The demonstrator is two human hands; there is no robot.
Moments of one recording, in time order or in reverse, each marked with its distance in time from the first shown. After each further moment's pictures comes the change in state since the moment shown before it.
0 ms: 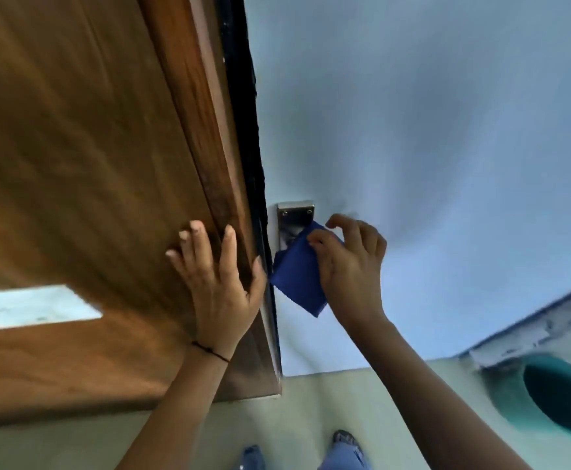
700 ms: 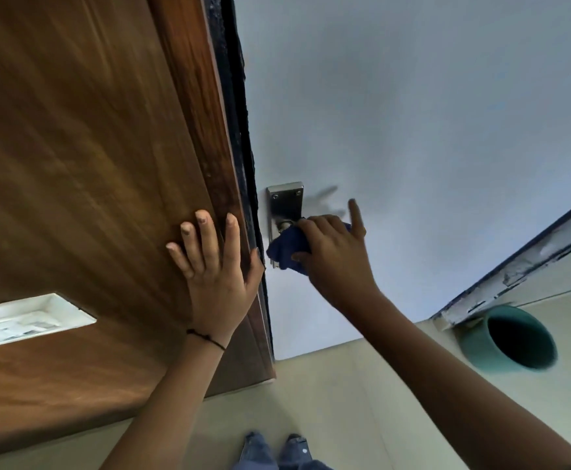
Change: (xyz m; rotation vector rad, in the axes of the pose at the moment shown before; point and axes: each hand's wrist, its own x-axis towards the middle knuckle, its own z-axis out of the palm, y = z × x) left_hand -0.002 -0.015 -0.002 0.065 -0.097 0.108; right_hand -0.008 -0.017 -0.013 -0.268 -0.225 -0.079
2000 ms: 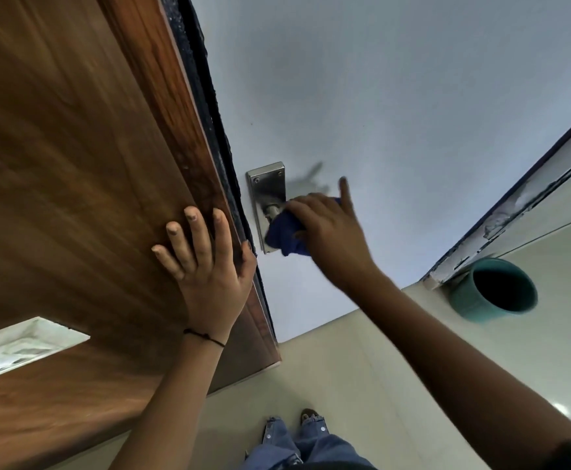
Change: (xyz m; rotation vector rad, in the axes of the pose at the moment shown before) left_hand -0.004 -0.005 0.004 0.030 0.017 0.063; right_hand -0.003 0.005 0.004 0.080 -0.007 0.026
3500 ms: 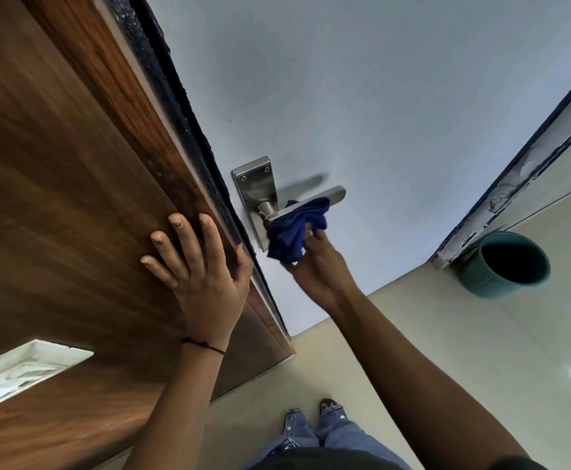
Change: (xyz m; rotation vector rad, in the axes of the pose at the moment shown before) left_hand 0.003 -0.001 -0.004 -0.023 -0.018 0.032; right_hand -0.027 -0.023 0.044 2.331 0.091 1.077
